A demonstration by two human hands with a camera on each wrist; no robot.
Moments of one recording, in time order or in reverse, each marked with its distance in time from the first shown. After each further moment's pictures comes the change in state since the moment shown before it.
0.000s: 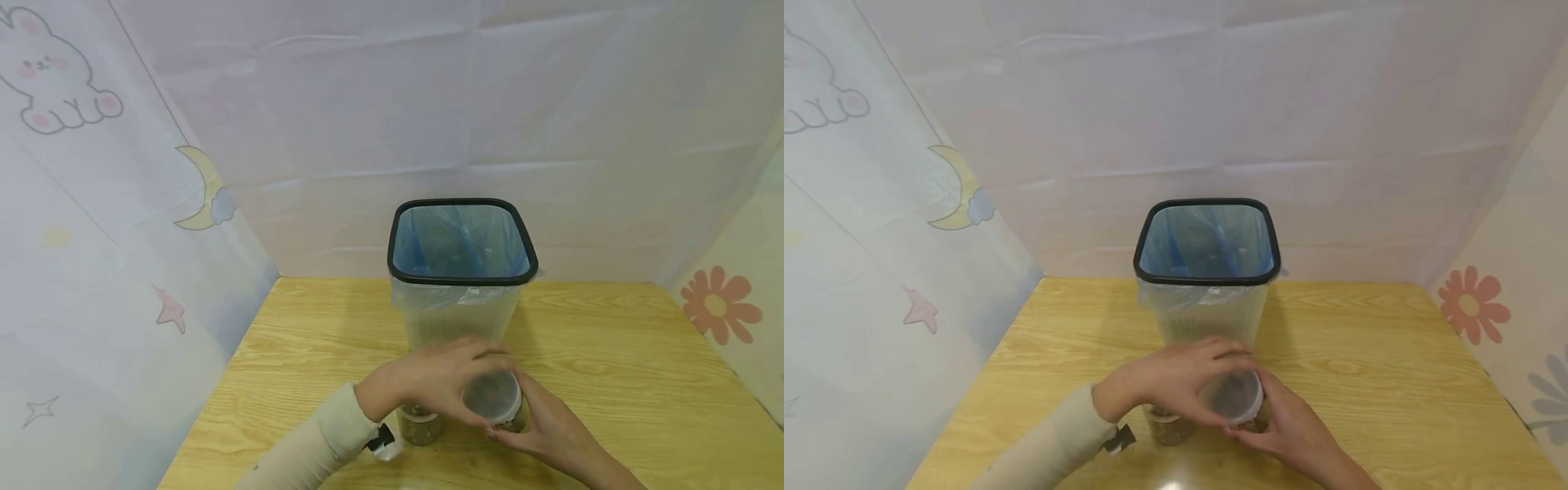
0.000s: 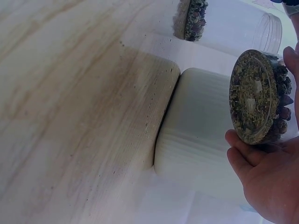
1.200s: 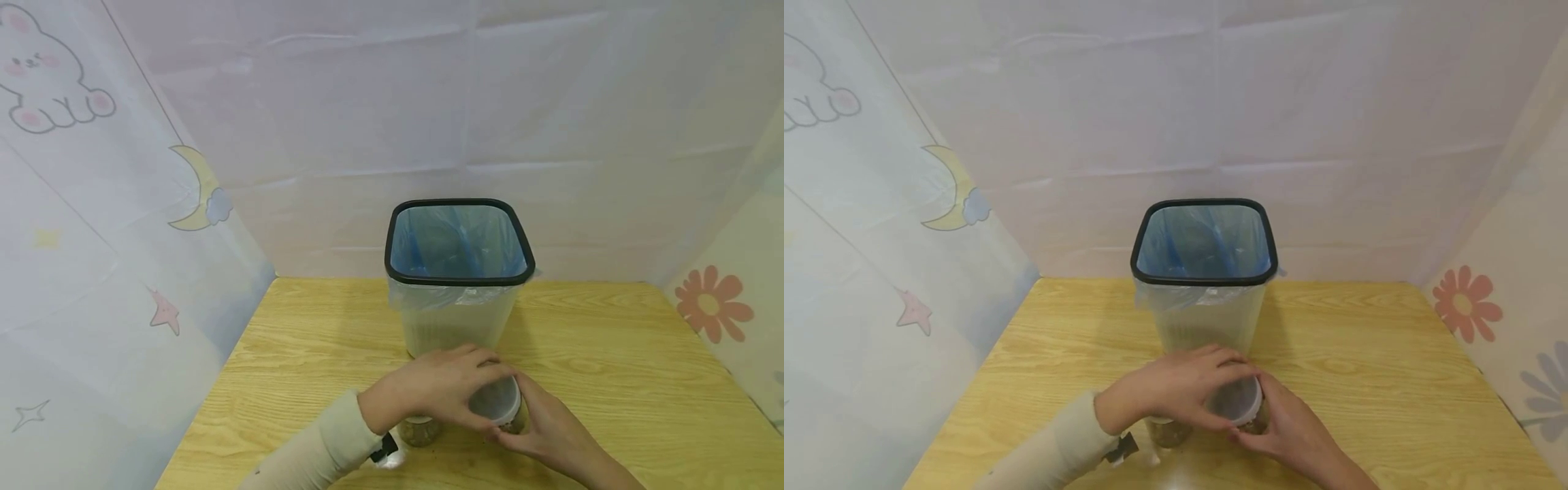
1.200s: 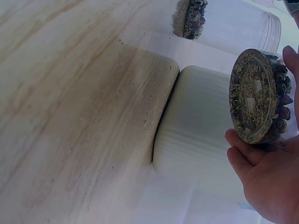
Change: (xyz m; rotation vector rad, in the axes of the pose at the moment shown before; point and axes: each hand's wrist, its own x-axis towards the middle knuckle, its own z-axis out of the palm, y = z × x) left_hand 0.005 0.014 0.006 0.112 -0.029 -0.102; right_hand -0.003 -0.001 -0.002 -0.014 -0.009 0.007
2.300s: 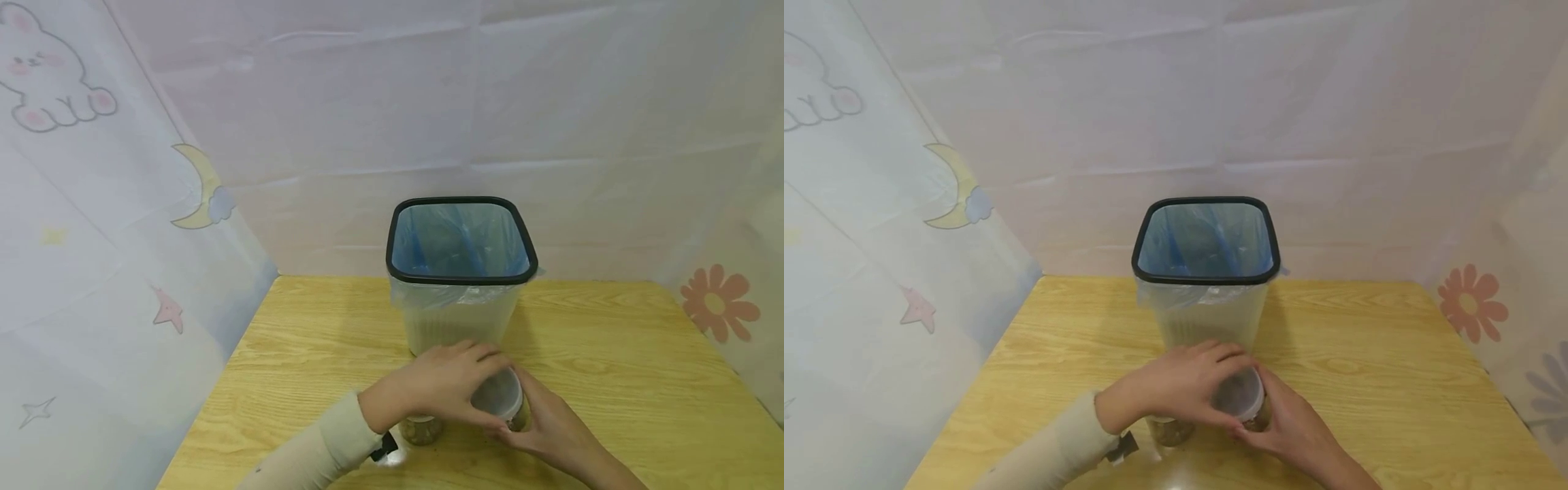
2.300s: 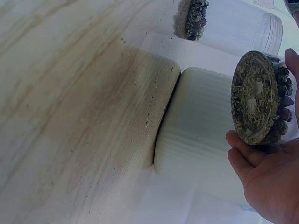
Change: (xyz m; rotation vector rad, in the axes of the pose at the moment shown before) left_hand 0.001 0.001 0.001 0.022 0.023 -0.056; right_hand 0.002 0.002 0.000 0.021 0.009 -0.025
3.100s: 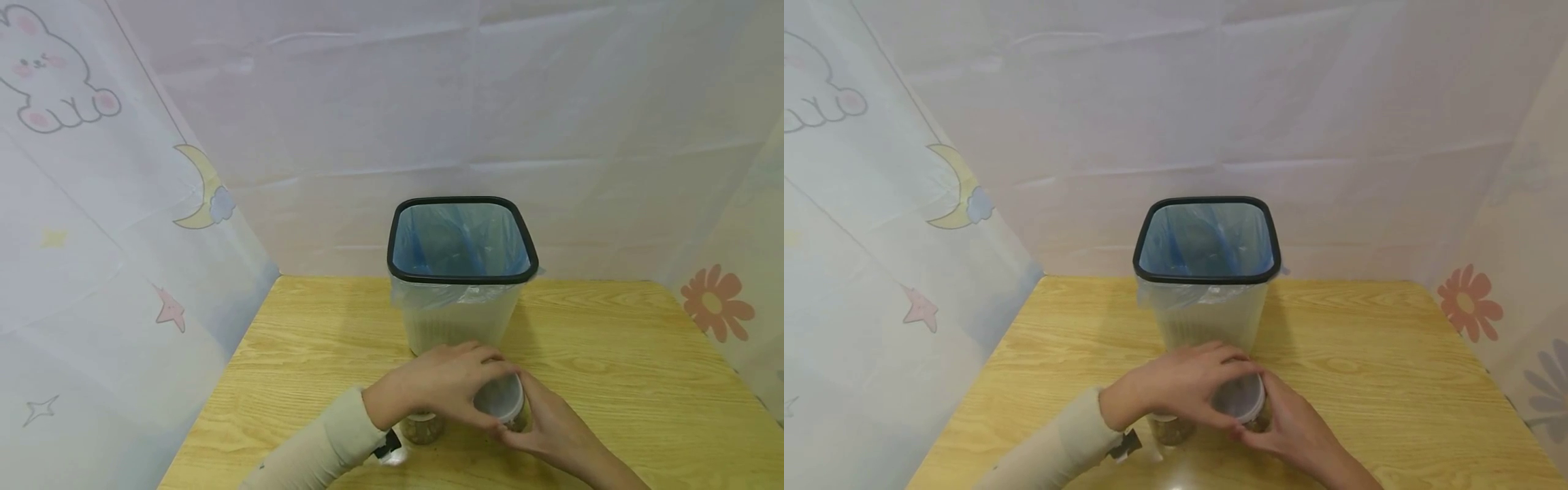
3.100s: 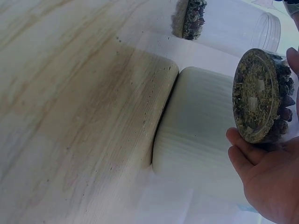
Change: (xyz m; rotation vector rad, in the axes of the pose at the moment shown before) left_hand 0.002 0.001 -0.005 -0.017 -0.023 0.033; right_hand -0.001 -0.004 -0.003 0.037 -0.039 0.038
